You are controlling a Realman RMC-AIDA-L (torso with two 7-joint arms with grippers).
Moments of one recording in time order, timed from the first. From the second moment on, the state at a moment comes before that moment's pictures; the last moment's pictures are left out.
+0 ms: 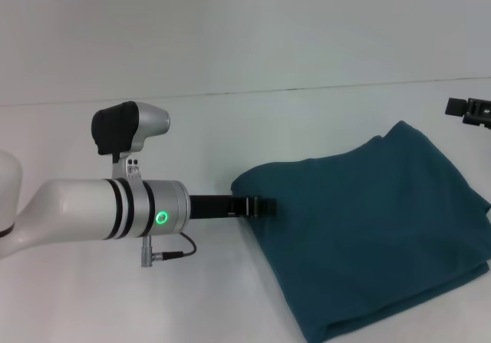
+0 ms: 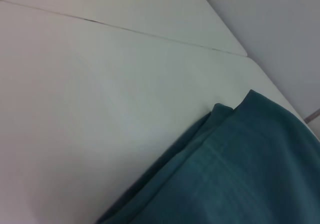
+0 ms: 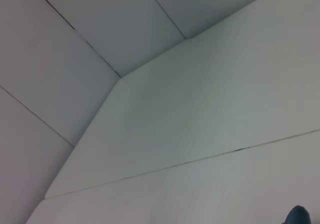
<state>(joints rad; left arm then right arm) -0.87 -2.18 1.05 0.33 1.88 0.90 -2.04 0.51 1.89 -0.47 -0.71 -2.03 -1.45 2.11</state>
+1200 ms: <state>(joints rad) -0.83 -2.14 1.04 0.40 1.89 0.84 -2.05 0.50 1.90 -0.46 -0.70 -2.03 -1.45 2.10</state>
